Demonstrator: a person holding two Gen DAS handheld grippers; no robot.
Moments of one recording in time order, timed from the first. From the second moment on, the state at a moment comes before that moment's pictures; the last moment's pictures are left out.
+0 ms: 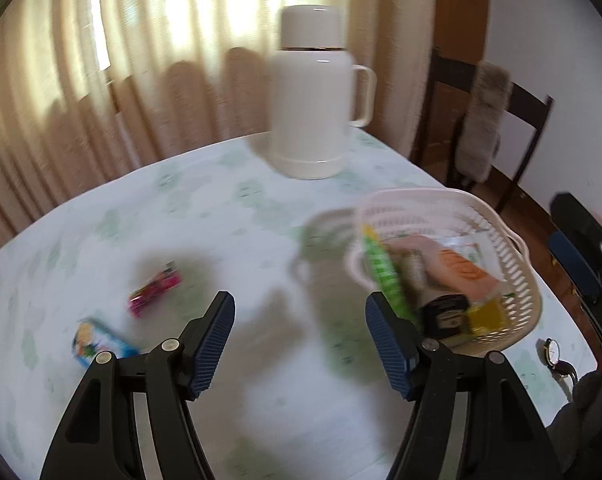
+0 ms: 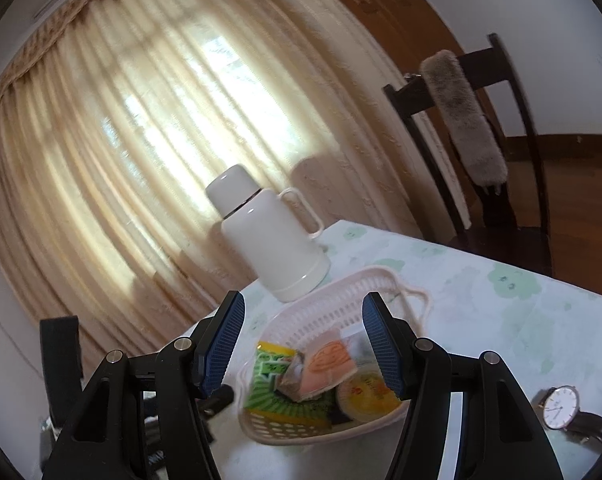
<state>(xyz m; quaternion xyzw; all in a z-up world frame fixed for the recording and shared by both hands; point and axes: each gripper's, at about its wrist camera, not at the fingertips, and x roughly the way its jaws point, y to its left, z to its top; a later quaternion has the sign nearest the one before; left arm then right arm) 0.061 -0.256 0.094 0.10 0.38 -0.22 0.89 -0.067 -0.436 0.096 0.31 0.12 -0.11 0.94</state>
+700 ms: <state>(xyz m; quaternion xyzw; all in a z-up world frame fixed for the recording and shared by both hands) 0.058 -0.076 0.093 0.02 0.41 -0.08 0.91 -0.037 -0.339 0.089 0.16 0.20 0.06 0.97</state>
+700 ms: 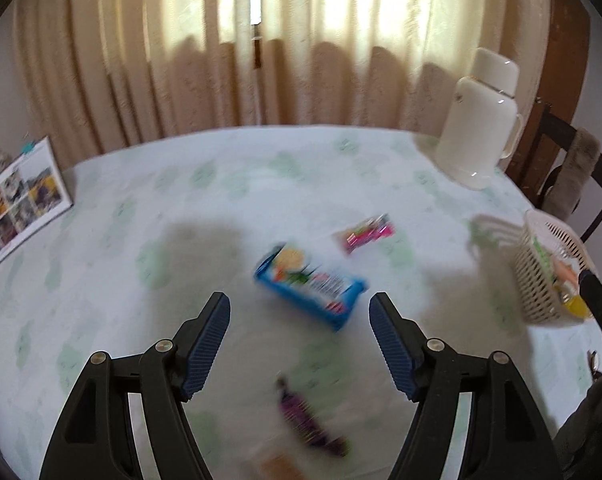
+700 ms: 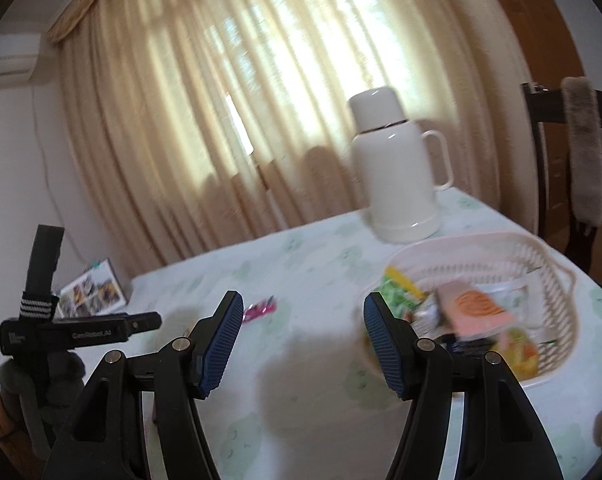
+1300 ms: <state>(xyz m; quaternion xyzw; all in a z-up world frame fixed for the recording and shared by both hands) -0.003 -0.026 0.023 -0.03 0.49 -0.06 0.87 -0.019 -0.287 0.061 0.06 0.27 0.12 0.95</state>
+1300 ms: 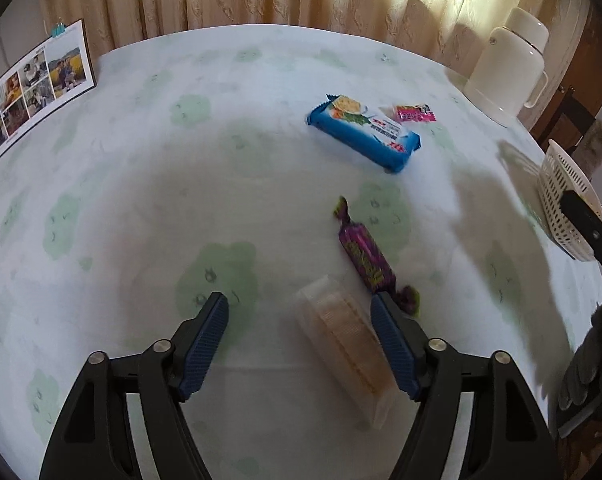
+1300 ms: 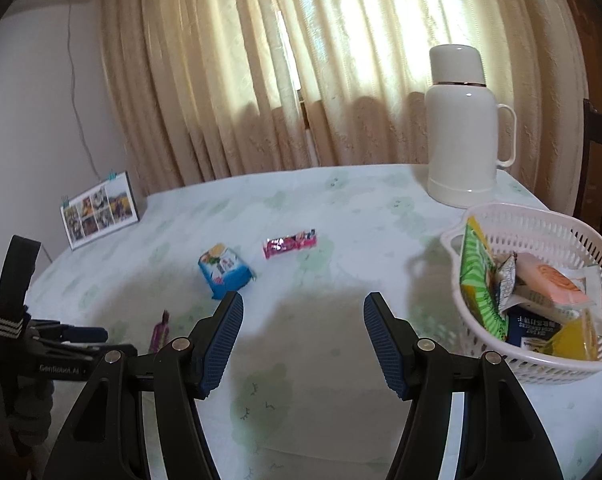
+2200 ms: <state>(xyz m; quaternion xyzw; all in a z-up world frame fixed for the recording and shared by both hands) -0.024 -0.024 0.029 -0.01 0.47 -0.09 0.88 -0.011 -0.278 0.049 0.05 0.31 0.13 0.94</state>
